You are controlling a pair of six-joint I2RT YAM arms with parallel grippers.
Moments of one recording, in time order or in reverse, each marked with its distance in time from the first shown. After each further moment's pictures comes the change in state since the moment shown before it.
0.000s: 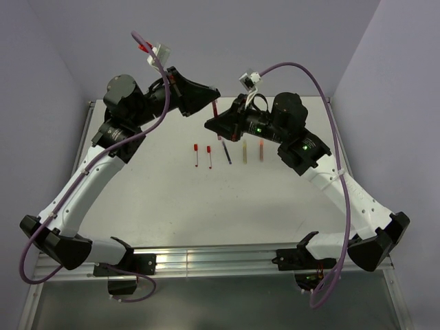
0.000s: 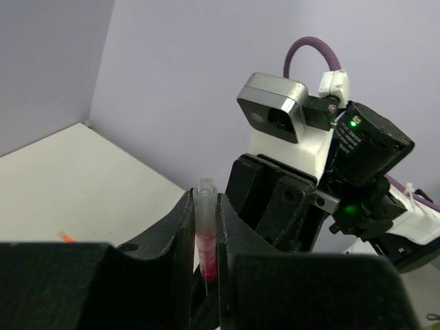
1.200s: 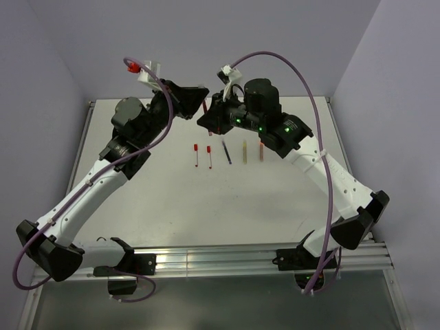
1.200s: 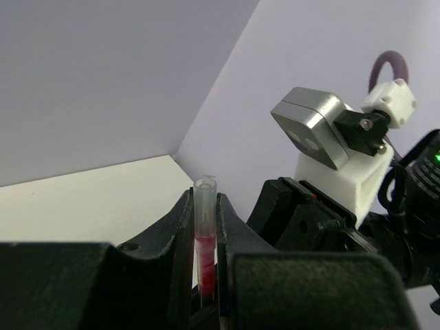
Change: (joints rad) left arm -0.080 -0.098 -0.256 0.146 -0.501 0.040; right arm 0.072 0.218 0.290 -0.337 0.244 -0.109
